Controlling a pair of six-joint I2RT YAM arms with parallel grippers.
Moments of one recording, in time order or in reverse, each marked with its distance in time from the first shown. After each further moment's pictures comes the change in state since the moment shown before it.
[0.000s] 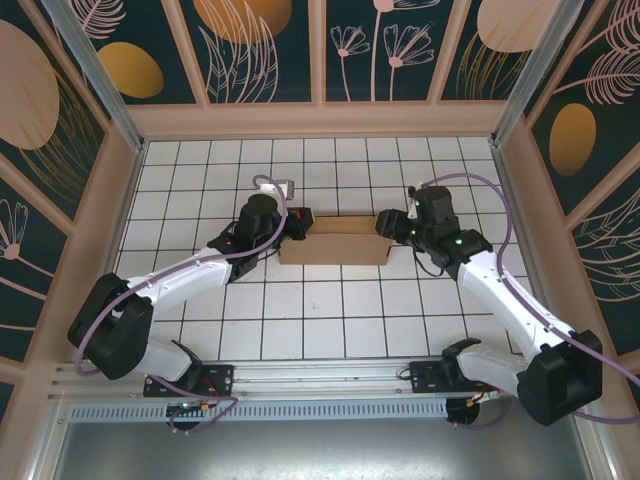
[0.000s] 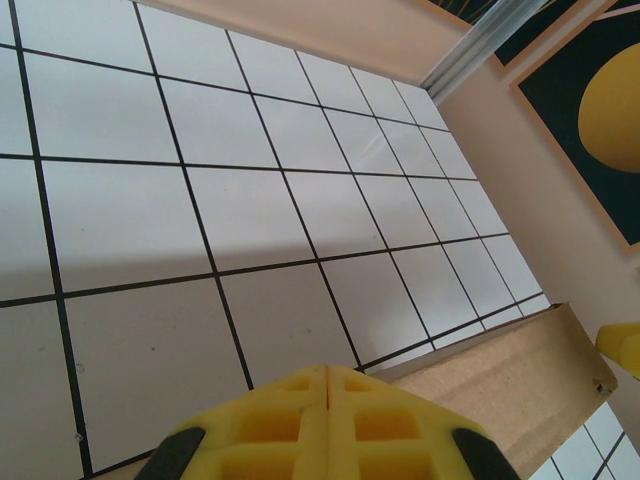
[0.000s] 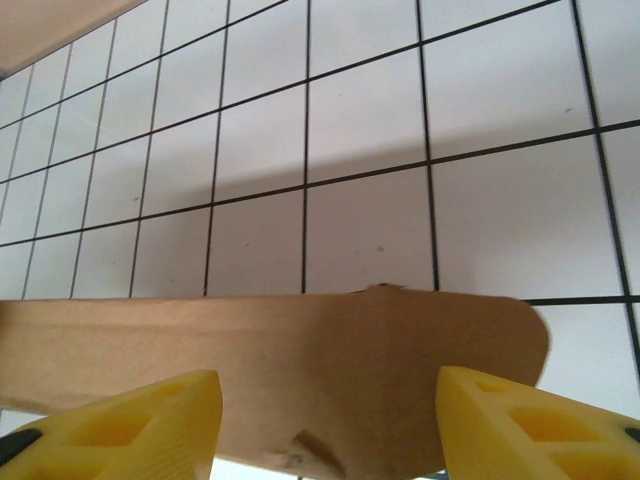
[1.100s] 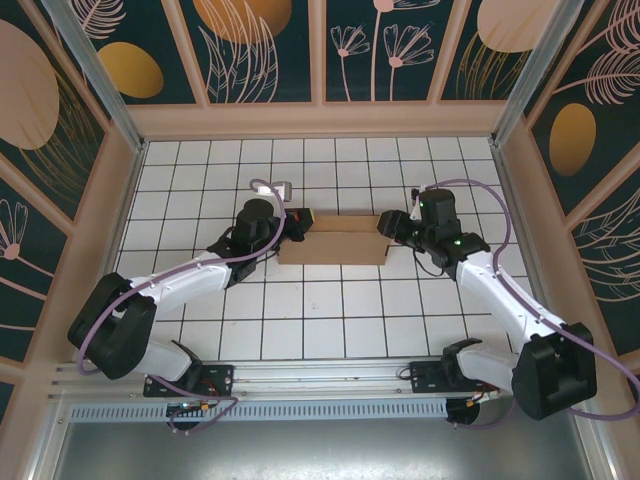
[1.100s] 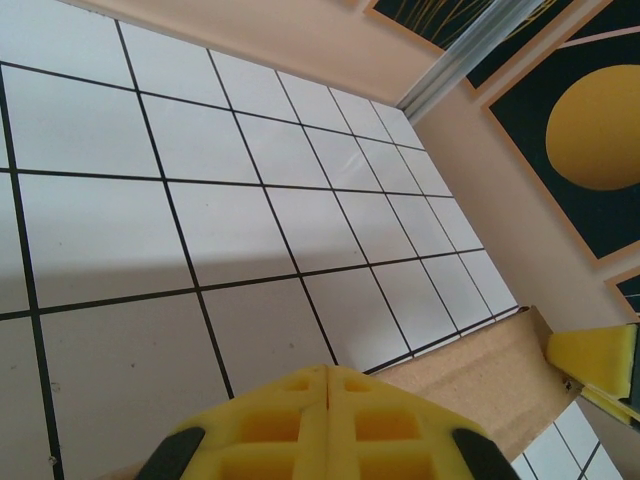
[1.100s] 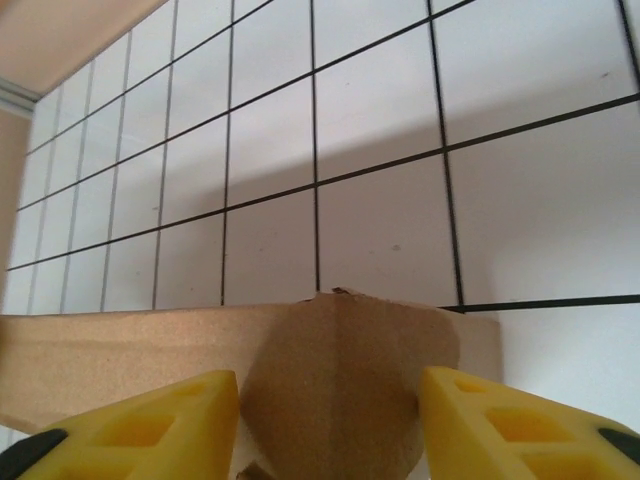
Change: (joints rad) left arm 0.005 0.002 -0.062 0.130 0.022 -0.024; right arm -0.059 0.028 -0.062 0.108 -0.104 0.050
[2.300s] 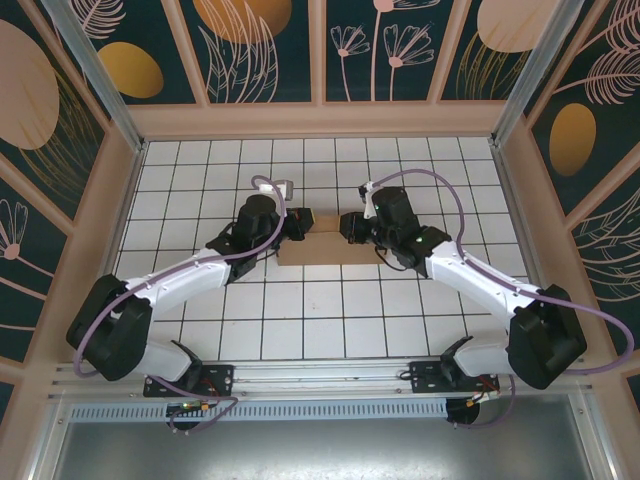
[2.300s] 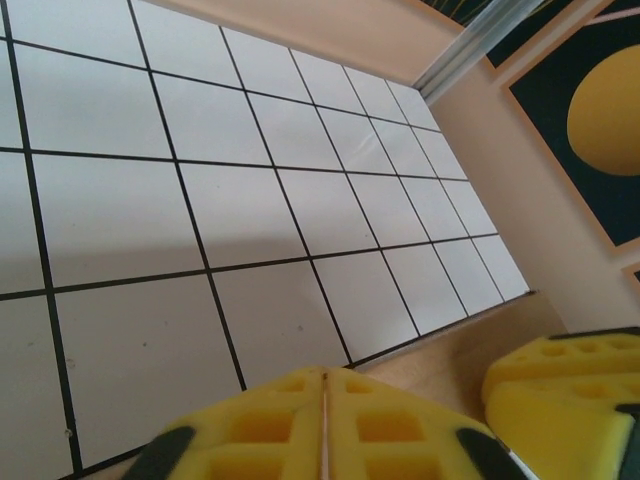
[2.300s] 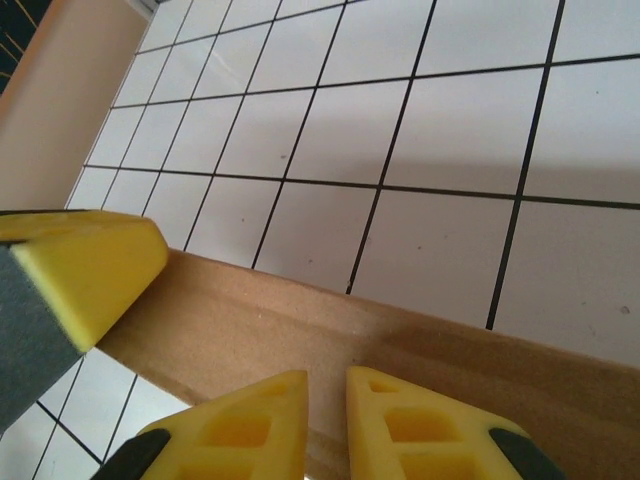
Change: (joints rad) left arm -0.001 -0.019 0.056 -0.134 -0.003 0.010; right arm 0.280 0.170 0.072 0.207 0.034 -0.074
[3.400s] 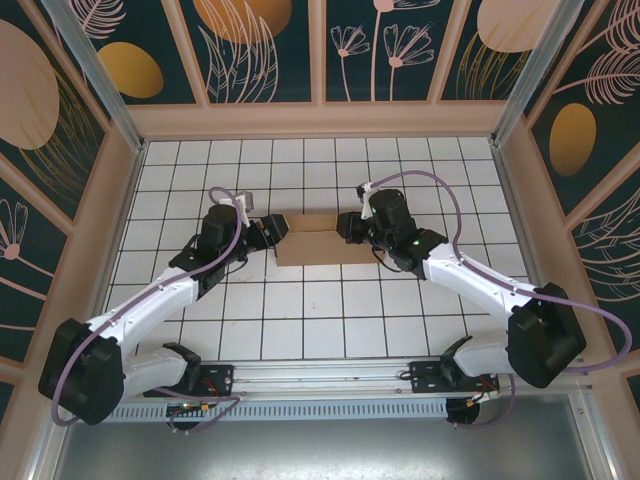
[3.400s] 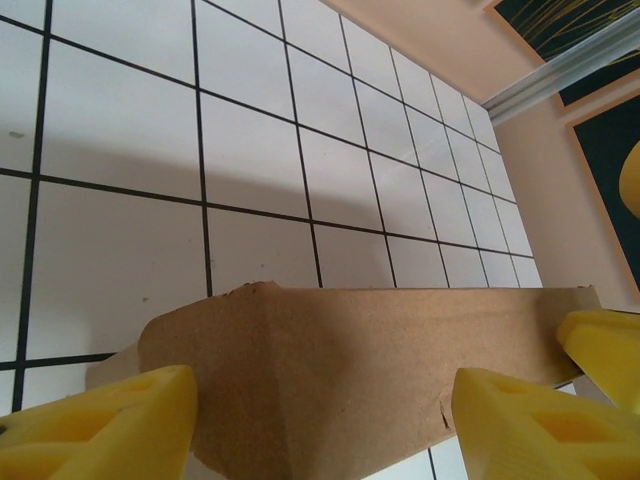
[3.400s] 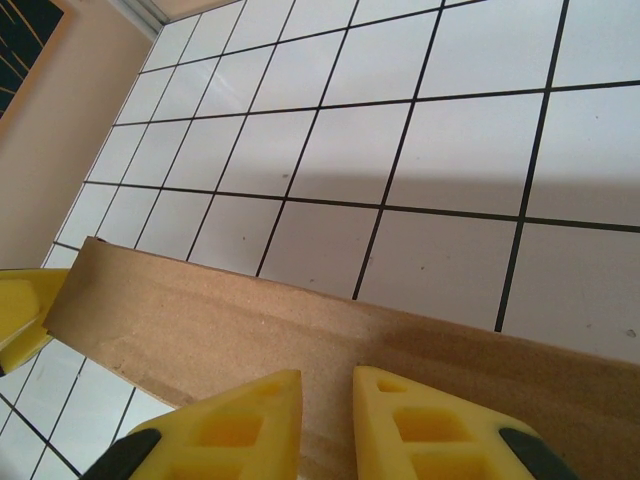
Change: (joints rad) left arm 0.164 -0.239 -0.157 -0.171 0.068 -0.119; right arm 0.023 0.009 -0.017 0.058 0.043 0.004
